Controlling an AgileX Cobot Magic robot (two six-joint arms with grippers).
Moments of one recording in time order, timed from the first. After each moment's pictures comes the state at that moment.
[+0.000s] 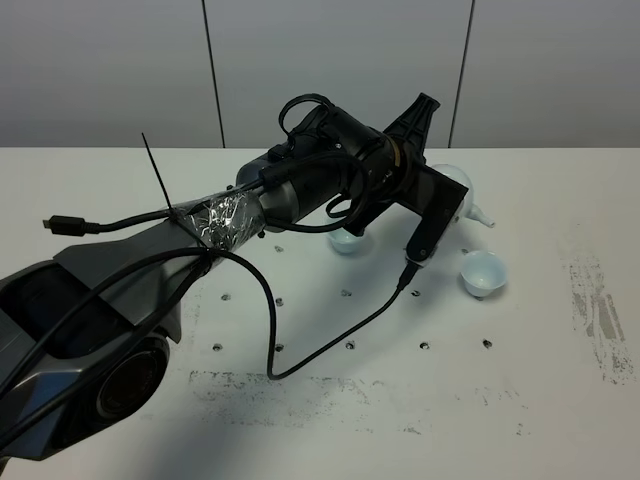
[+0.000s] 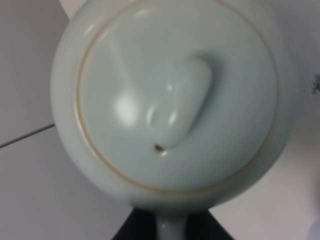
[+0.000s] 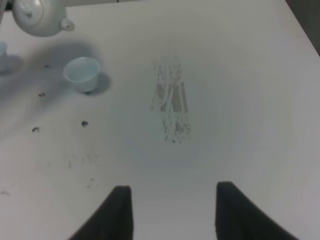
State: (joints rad) left arm -0.68 2.47 -2.20 0.22 0.49 1.51; right arm -0.14 -0.01 -0.52 0.12 1.12 -0.08
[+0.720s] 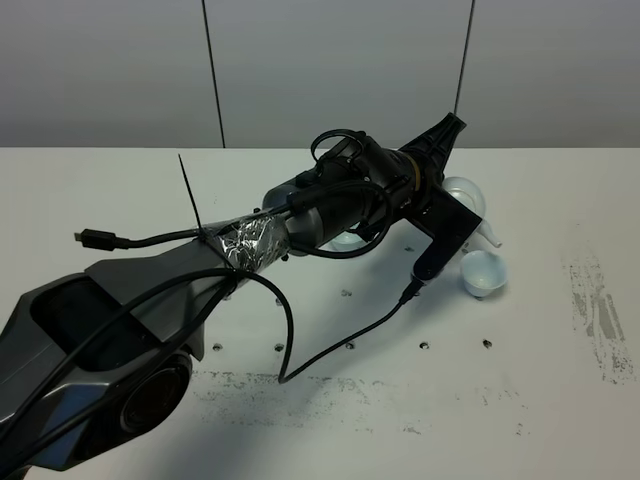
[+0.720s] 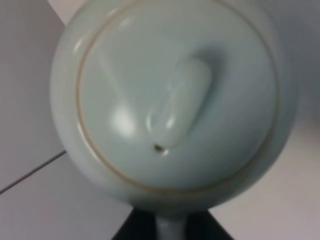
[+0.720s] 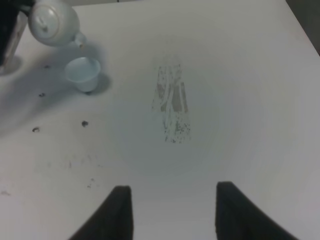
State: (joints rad) left arm -0.72 2.51 -2.20 0.39 0.41 1.50; right arm -0.14 -0.01 -0.52 0.12 1.12 -0.08
